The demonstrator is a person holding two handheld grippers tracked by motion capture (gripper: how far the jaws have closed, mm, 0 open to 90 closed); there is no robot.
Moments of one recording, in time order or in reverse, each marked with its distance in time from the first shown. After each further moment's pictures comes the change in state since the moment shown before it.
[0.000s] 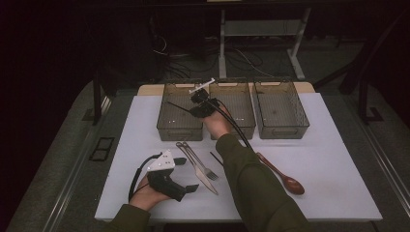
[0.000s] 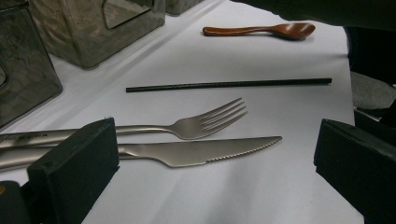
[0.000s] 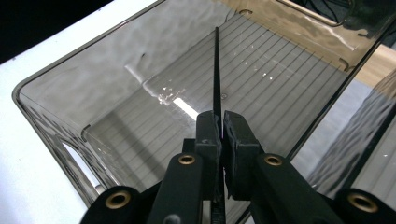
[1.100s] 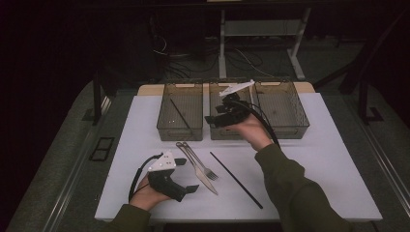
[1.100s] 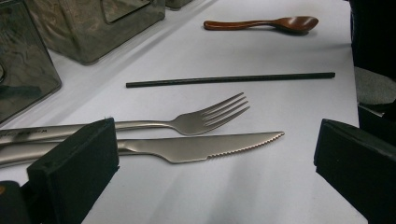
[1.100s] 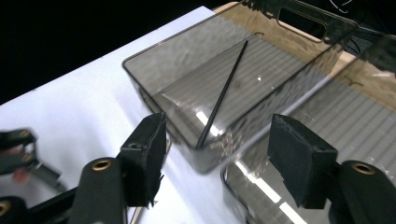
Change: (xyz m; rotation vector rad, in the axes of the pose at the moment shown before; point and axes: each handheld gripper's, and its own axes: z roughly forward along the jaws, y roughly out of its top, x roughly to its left) left arm 0.000 -0.001 0.001 0.017 0.005 0.001; right arm -0.019 -0.044 -0.108 -0.125 0.146 -0.043
